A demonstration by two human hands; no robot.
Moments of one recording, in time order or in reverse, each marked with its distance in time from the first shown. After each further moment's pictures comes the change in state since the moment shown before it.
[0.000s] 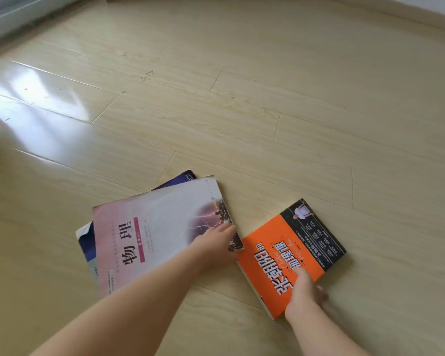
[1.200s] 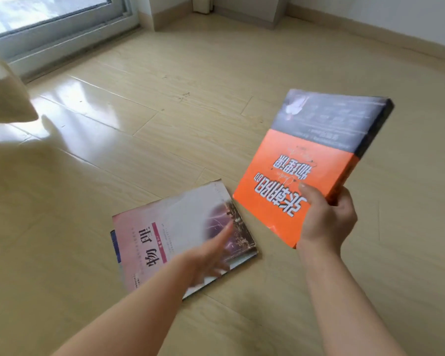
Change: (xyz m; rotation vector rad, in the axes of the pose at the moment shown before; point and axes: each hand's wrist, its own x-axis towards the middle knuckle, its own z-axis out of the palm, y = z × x) left_hand -0.057 -0.020 -0.042 -1.141 -0.142 -0.383; right_hand -0.145 -0.097 0.045 0.239 -0.416 -0.952
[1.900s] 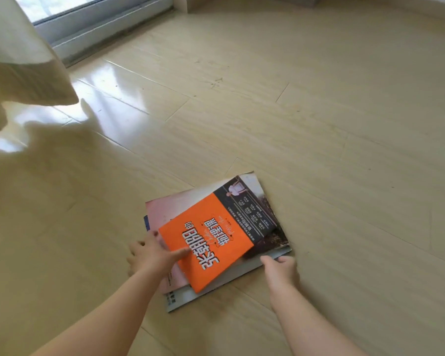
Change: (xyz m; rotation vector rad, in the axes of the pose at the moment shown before) left_hand 0.007 -0.103 -0.113 0.210 0.906 -0.209; right_hand -0.059 0.151 0.014 -0.661 -0.240 0.649
